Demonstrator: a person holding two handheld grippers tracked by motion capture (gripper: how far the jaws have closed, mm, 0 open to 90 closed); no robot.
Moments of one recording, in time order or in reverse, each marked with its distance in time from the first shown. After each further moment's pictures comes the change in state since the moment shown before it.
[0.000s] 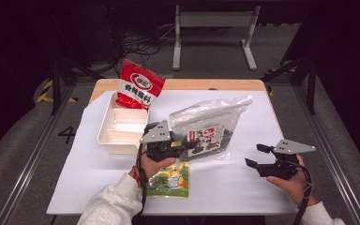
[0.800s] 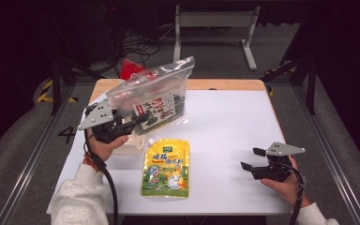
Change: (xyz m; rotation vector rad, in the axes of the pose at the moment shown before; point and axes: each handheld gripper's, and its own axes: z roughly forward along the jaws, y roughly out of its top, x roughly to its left) left arm 0.044 0.025 -0.119 -0.068 0.239 0.104; right arm 0.007 -0.010 0.018 0.057 -0.006 0.012
